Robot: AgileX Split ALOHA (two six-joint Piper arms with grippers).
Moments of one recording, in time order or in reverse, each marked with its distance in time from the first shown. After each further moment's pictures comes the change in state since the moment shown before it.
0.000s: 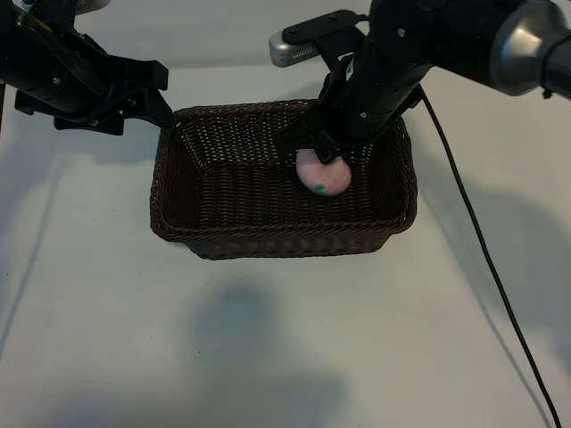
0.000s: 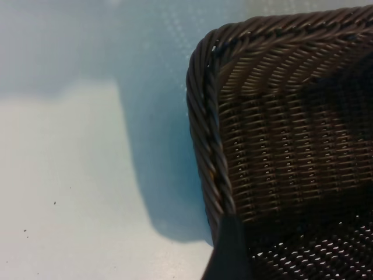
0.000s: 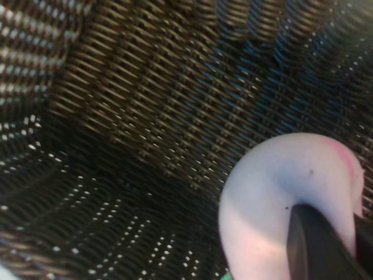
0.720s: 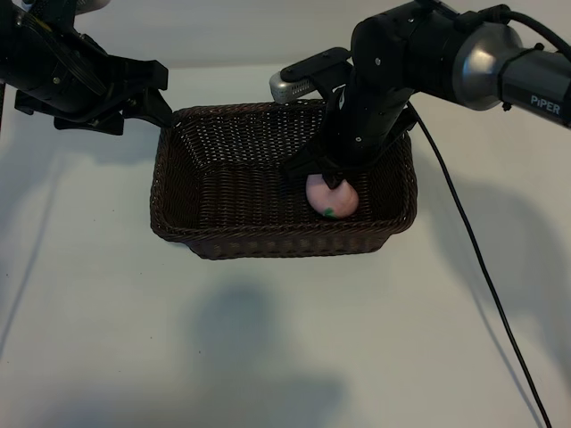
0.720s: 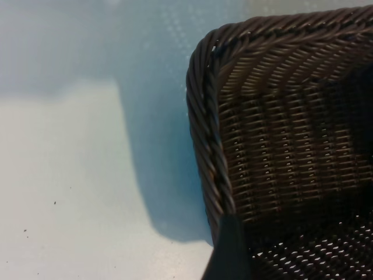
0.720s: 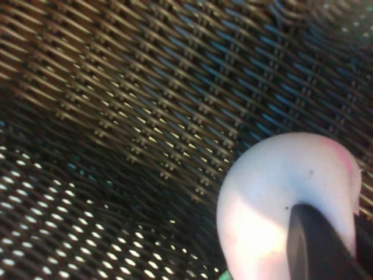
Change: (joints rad) left arm 0.000 0.000 0.000 0.000 0.000 0.000; right arm 0.000 0.095 -0.005 -0.034 0.017 -0.011
